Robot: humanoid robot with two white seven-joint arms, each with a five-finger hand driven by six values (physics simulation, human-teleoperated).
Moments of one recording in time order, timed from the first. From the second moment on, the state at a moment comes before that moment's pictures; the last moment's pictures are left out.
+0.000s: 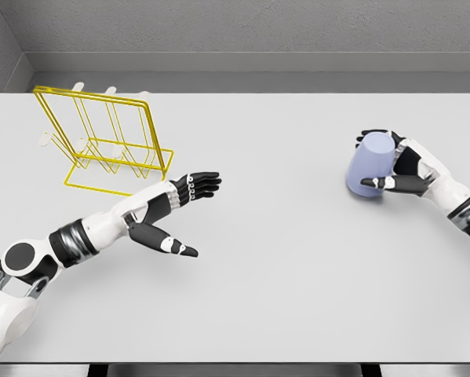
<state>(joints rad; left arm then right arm) -0.19 0.54 -0.45 -1.64 0.57 -0.12 -0.61 -0.46 -0.68 0.66 -0.96 -0.96 -0.48 0.61</state>
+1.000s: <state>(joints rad) -0.18 0.53 -0.43 -1.63 0.57 -0.12 -0.61 -0.46 -0.53 0.75 -1.11 -0.96 -0.48 0.61</state>
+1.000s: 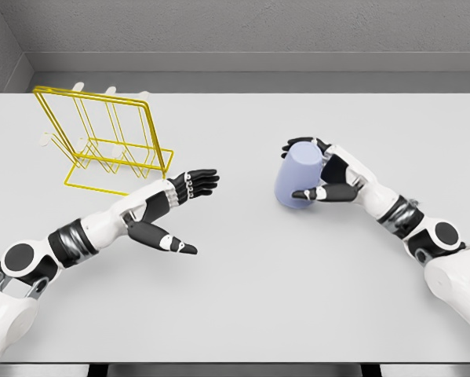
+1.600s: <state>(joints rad) -0.18 0.52 -0.39 -1.62 0.56 -0.12 -0.61 -0.47 -0.42 0.79 -1.10 -0.89 -0.47 0.61</state>
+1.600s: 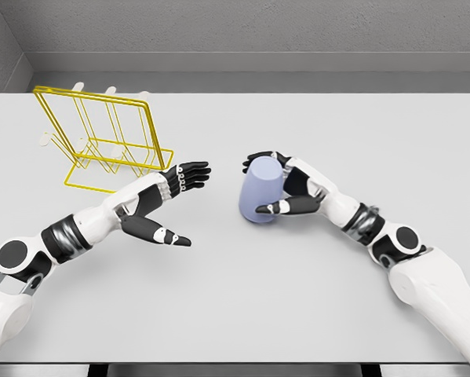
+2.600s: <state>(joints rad) -0.18 0.42 -0.37 -1.48 0.53 -0.11 -0.61 -0.50 -0.38 0.82 -1.07 -0.79 -0.45 0.61</state>
